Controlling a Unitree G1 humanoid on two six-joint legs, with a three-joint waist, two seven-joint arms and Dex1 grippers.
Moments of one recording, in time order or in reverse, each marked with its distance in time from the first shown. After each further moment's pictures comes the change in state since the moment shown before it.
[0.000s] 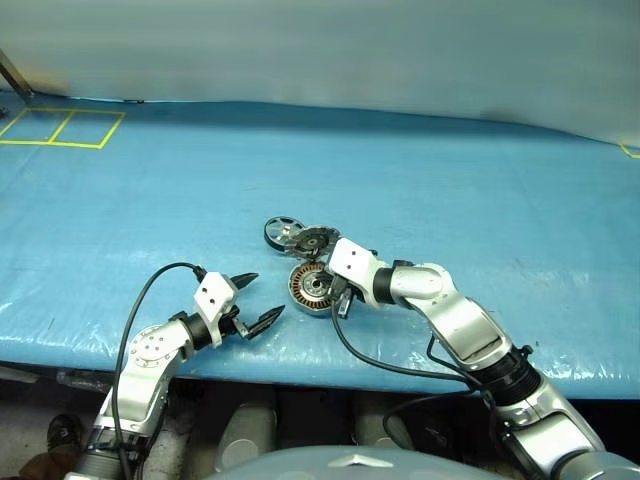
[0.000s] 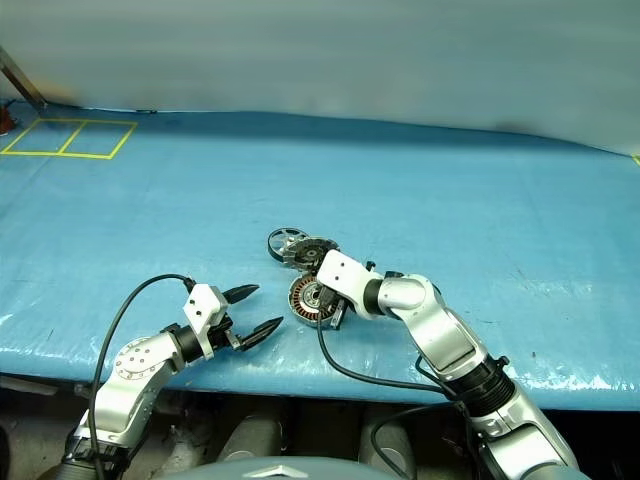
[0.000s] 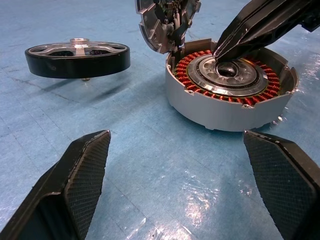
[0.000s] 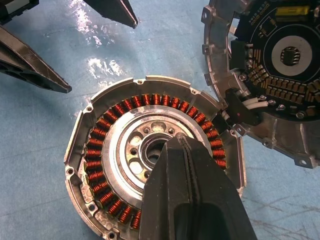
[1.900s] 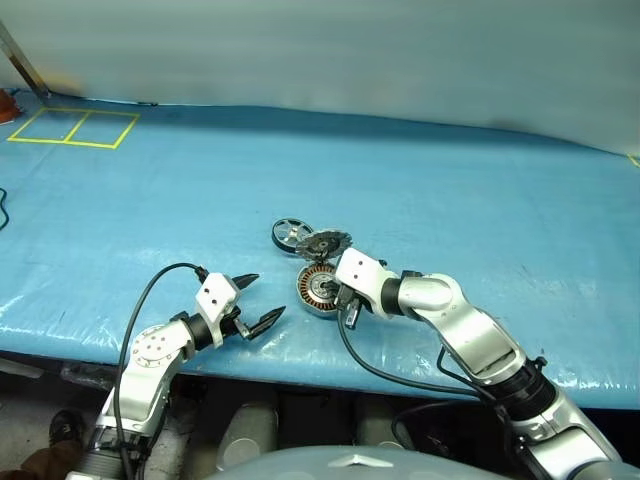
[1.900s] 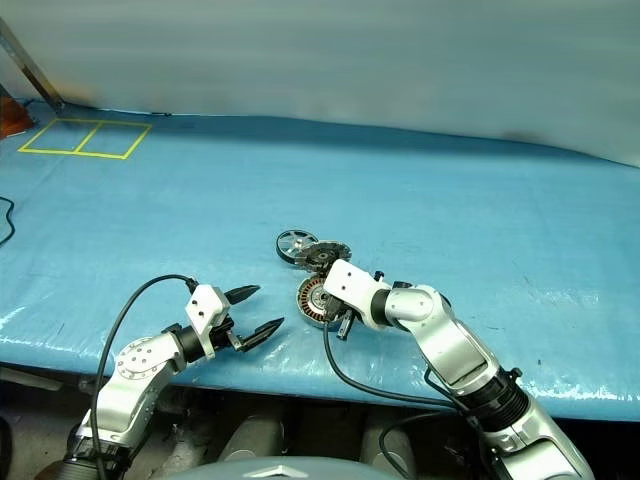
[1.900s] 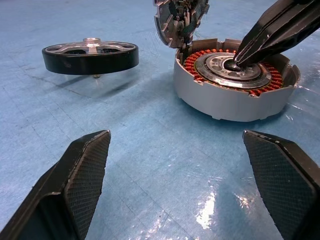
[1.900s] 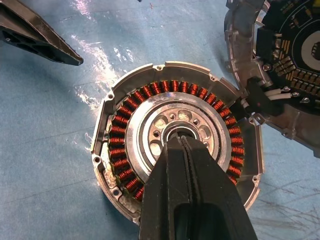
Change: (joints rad) left arm -0.004 -0.007 -0.003 0.007 0.019 -0.002 -0.003; right arm 0.063 -0.056 0.006 -0.092 0.009 0.090 -0.029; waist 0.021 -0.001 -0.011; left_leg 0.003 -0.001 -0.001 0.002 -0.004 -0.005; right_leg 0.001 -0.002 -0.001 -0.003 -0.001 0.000
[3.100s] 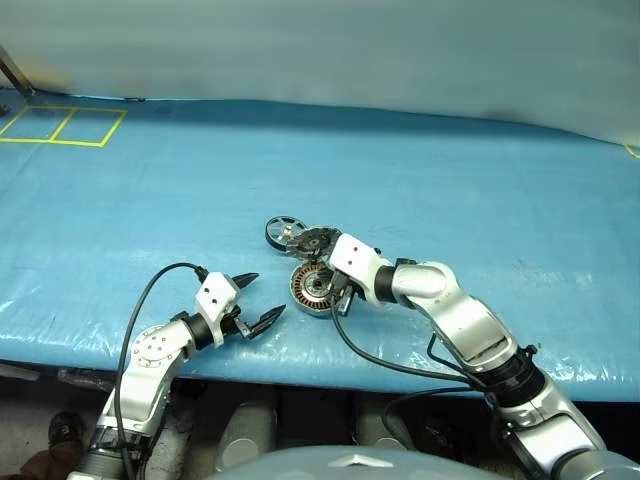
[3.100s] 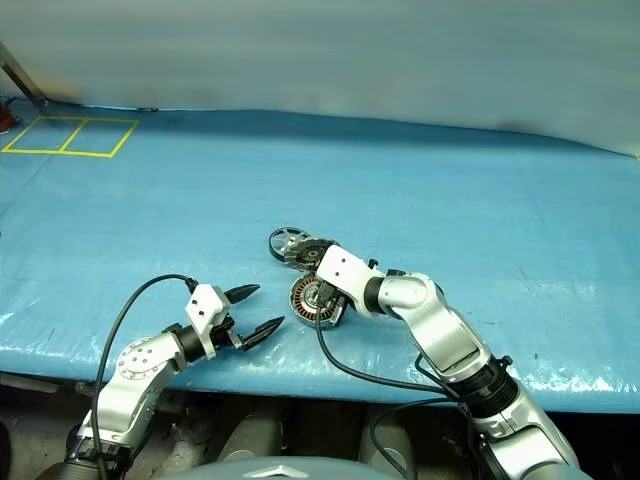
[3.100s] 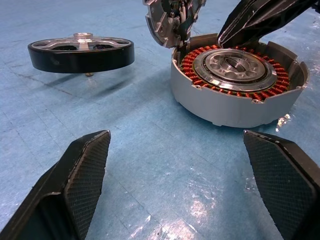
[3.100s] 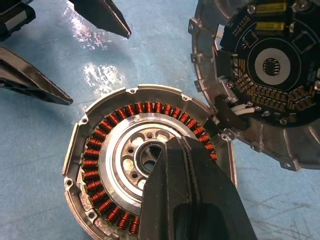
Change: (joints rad) left arm 0.001 -0.005 0.000 0.000 0.001 -0.003 0.012; right arm -0.070 0.054 -0.009 0.017 0.014 0.012 0.000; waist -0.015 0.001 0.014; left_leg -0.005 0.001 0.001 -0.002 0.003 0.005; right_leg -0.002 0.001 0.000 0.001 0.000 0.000
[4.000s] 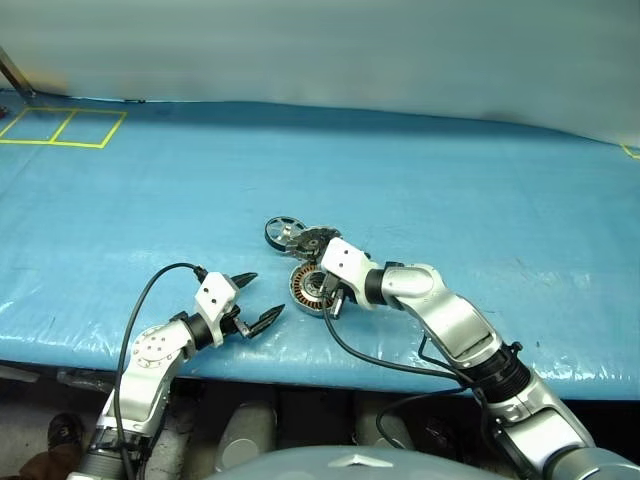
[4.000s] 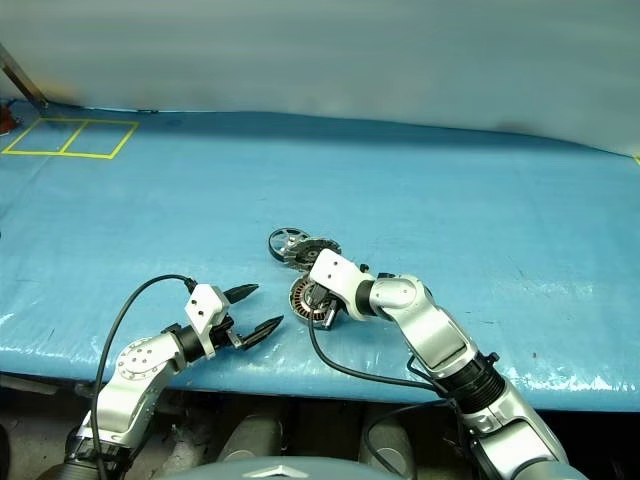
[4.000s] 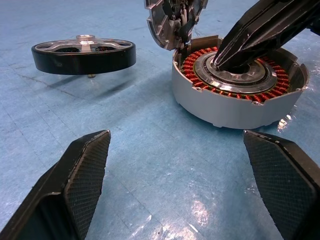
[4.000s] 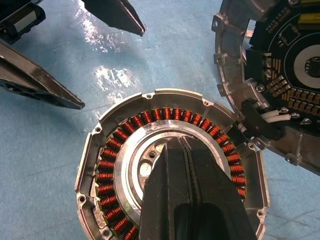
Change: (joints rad) left arm 0.002 0.001 0.001 0.000 0.000 -0.001 0.008; right arm -0.013 0.030 0.023 0.082 0.012 -0.022 0.001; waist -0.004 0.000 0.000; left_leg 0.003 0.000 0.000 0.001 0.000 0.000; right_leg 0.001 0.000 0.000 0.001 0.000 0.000
